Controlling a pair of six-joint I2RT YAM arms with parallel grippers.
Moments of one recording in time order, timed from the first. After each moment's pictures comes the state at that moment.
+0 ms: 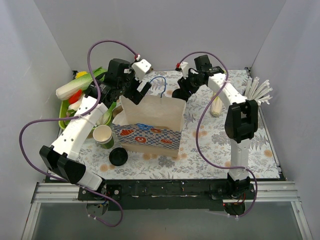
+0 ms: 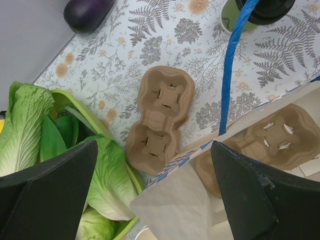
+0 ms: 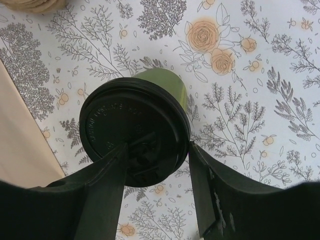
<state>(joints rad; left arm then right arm) -0.50 1.48 1.70 -0.83 -0.07 0.34 0.33 2.11 1.93 -0.77 -0.48 -0.50</state>
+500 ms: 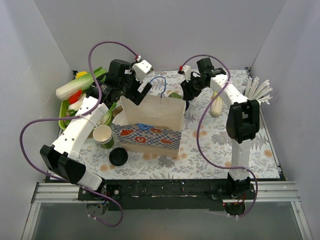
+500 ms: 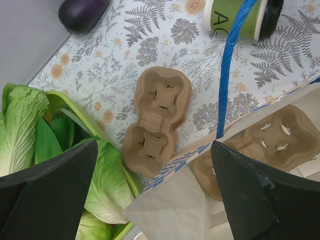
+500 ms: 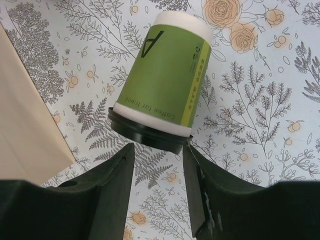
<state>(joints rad) -0.50 1.48 1.68 -0.81 -0.05 0.33 0.30 2.09 1.87 -0.81 -0.52 -0.51</state>
